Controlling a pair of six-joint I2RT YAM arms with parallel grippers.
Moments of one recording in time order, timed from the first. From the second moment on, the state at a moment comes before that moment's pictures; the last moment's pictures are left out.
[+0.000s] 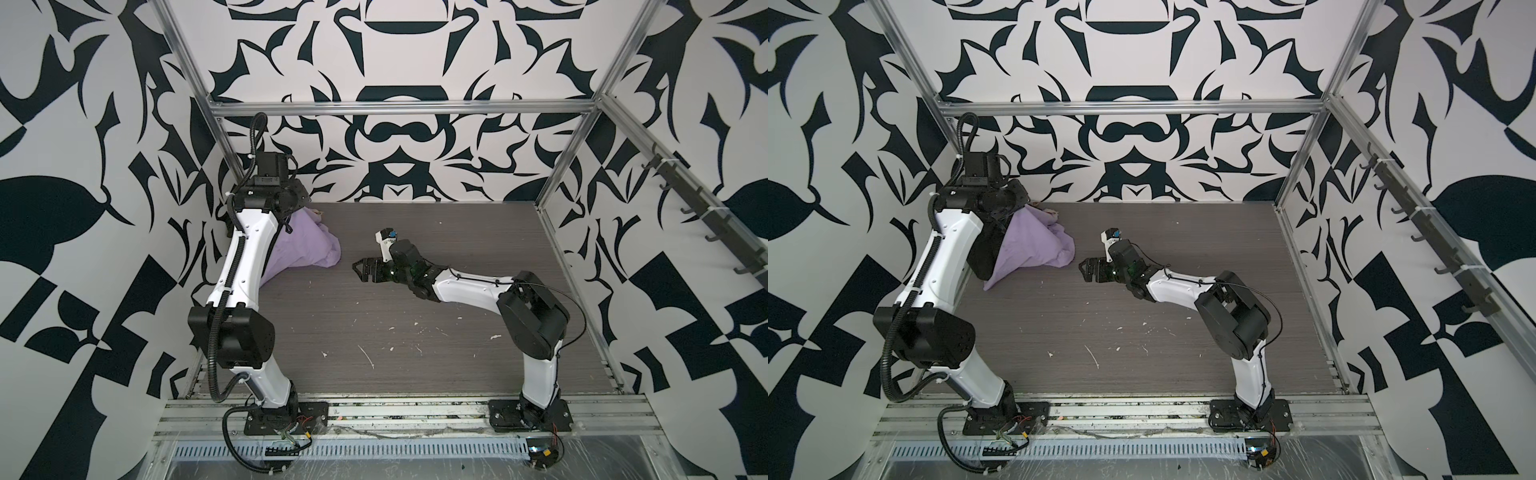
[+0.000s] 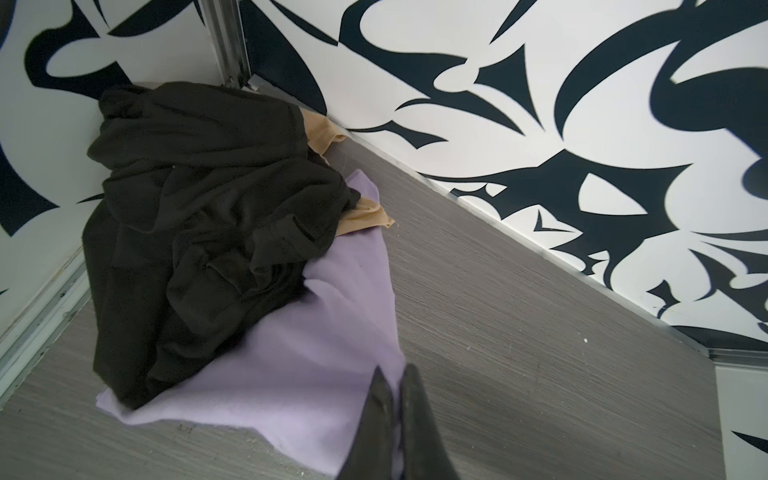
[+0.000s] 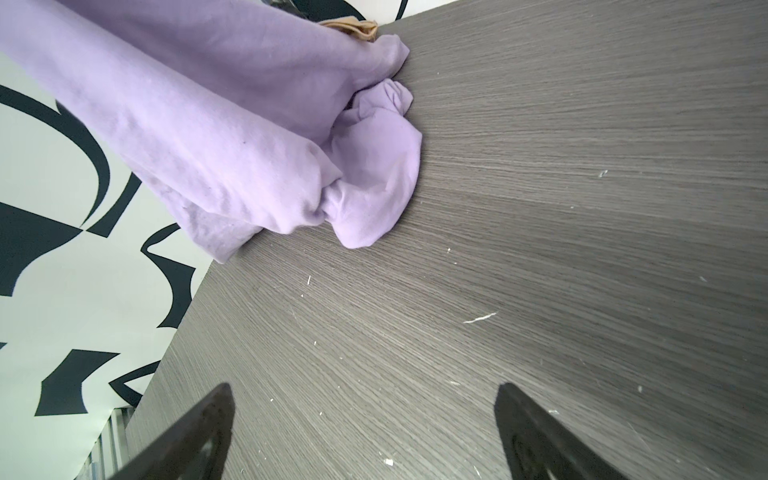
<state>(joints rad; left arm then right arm) -0.08 1.70 1.89 -0.88 -0.05 -0.52 0.80 1.94 1.28 0.18 -0.14 0.62</state>
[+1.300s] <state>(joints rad) -0.08 1.56 1.93 -0.81 0.10 -0.60 0.81 1.88 1.26 0.18 -0.13 0.62</state>
